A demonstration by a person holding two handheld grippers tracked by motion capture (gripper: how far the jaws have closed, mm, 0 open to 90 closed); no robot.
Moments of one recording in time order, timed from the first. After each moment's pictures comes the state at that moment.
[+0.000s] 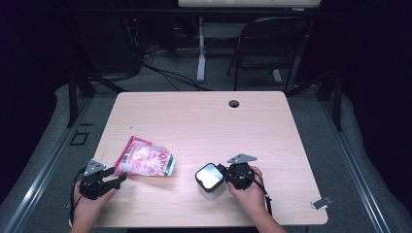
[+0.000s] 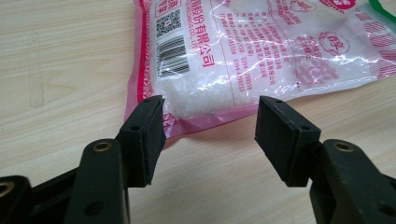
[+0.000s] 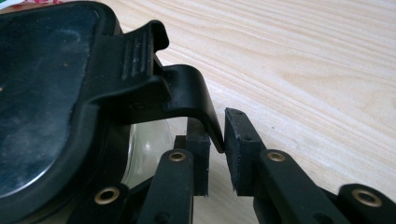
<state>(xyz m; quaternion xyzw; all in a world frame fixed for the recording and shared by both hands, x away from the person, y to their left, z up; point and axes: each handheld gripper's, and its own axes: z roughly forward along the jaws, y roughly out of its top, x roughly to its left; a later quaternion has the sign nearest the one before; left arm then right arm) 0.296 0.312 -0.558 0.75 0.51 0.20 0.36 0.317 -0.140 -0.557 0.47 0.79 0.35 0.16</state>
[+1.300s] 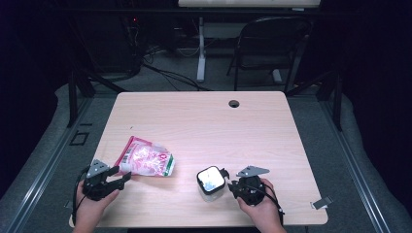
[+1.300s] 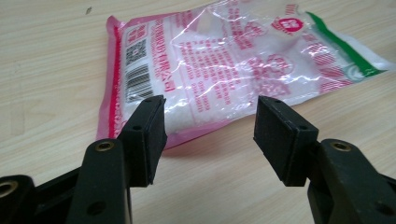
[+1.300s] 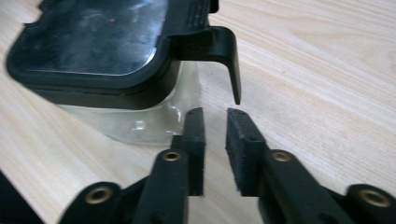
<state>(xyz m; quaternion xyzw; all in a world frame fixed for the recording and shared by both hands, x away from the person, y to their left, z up) 0.287 0.291 -0.540 0.76 0.48 0.20 0.38 0.270 -0.162 -0.539 0.45 0.81 0.35 0.13</state>
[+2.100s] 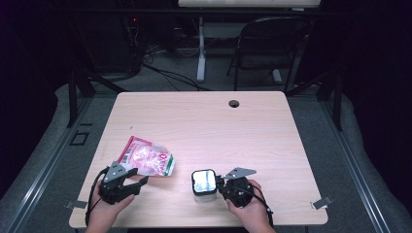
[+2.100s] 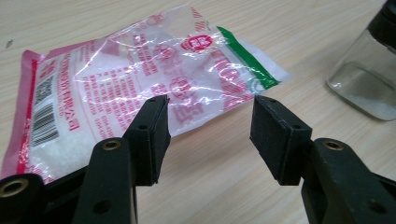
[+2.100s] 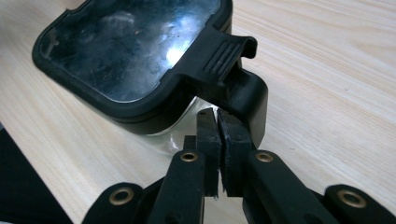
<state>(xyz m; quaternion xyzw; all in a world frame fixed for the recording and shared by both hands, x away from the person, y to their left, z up) 0.276 0.243 -0.530 0.80 0.42 0.18 0.39 0.269 -0.129 -0.543 0.43 0.82 0.36 0.10</state>
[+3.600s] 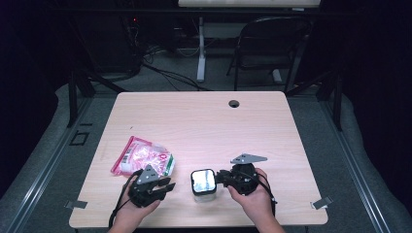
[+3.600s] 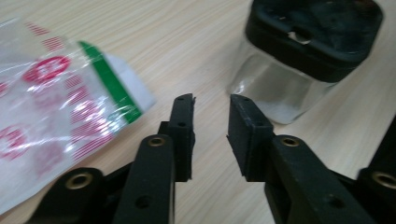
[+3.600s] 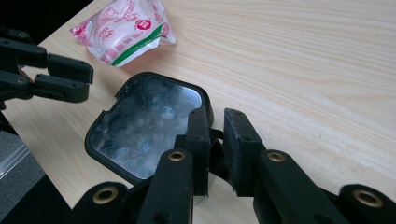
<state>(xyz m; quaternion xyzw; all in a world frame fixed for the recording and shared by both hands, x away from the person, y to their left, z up) 0.271 0.160 -0.528 0.85 0.34 0.11 0.39 0.284 -0.139 -0.501 0.46 0.78 0.41 0.09</state>
